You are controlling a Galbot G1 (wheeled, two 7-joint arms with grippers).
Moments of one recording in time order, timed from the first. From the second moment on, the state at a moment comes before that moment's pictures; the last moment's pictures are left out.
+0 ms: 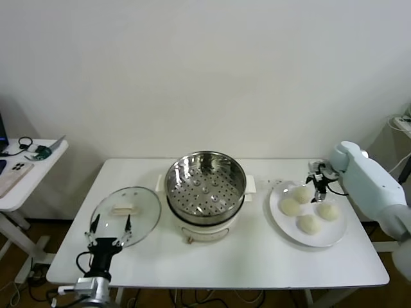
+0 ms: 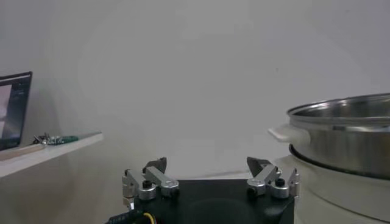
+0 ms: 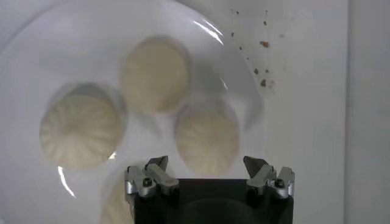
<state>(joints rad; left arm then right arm) 1.57 -1.49 -0.70 -1.90 -0.01 -0.15 0.02 -0.01 1.01 -0.42 0.53 -0.50 0.10 -1.12</state>
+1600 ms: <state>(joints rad) 1.61 -1.50 -0.70 -1.93 -0.02 -0.16 0.02 0.25 1.00 -0.72 0.75 -0.34 0.19 -1.15</state>
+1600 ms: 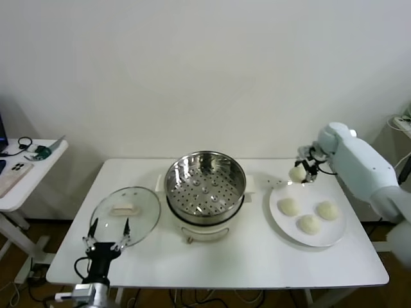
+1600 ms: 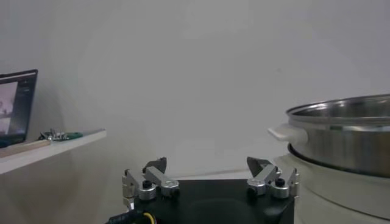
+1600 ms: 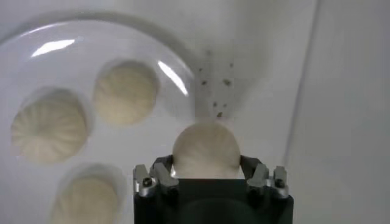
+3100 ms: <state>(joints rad) 1.59 -1.43 -0.66 -1.92 -0.03 -0.13 0.02 0.39 1.41 -1.10 0.95 -0.48 0.46 -1.15</state>
